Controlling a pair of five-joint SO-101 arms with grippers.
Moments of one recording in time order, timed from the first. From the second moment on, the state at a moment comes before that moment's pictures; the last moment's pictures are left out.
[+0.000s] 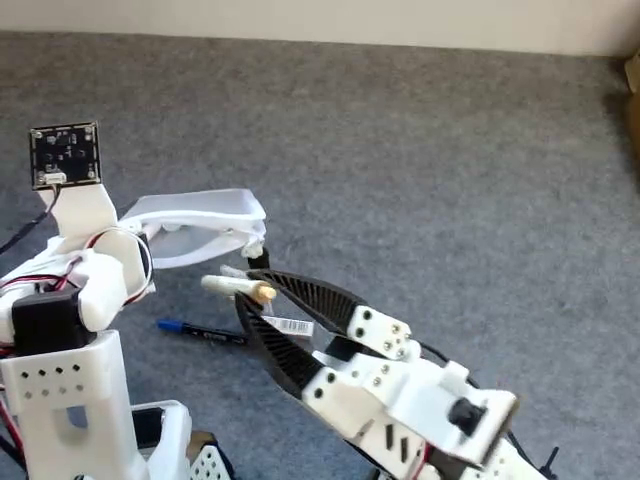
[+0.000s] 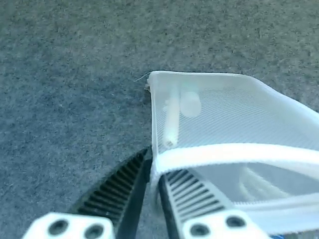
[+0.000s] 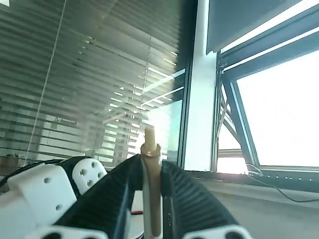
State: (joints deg) left arm -14.8 -51.9 29.1 81.6 6.1; right arm -61.0 -94.0 77.7 -14.2 5.4
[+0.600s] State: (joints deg) left arm -14.8 -52.0 30.2 81.6 6.1; right arm -61.3 -63.1 67.1 -26.9 14.9
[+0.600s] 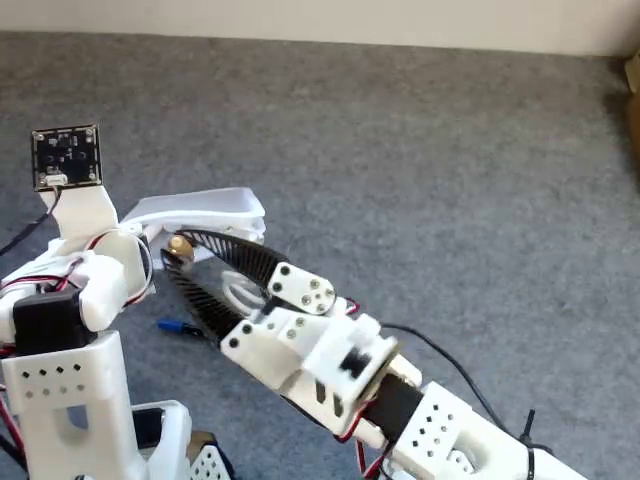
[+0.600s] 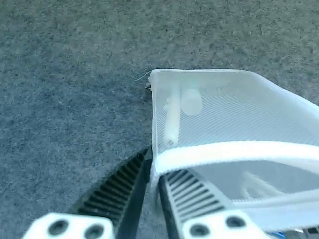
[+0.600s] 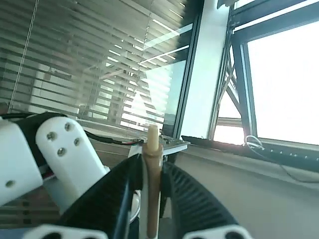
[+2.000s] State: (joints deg) left arm -14.8 -52.0 30.2 81.6 6.1; right arm -64.0 -48.4 58.8 -41.5 25.3
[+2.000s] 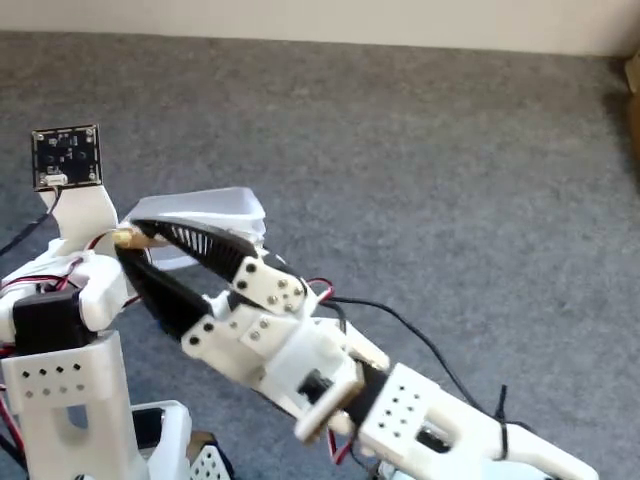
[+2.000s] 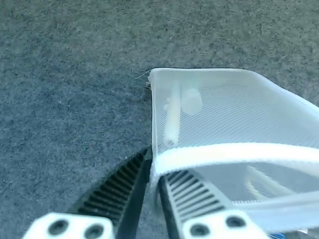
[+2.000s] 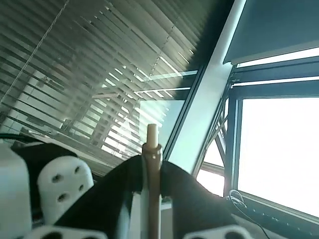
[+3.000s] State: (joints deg) left arm -16.5 -51.9 30.2 81.6 6.1; right arm -60.7 -40.9 71.7 -48.1 25.4
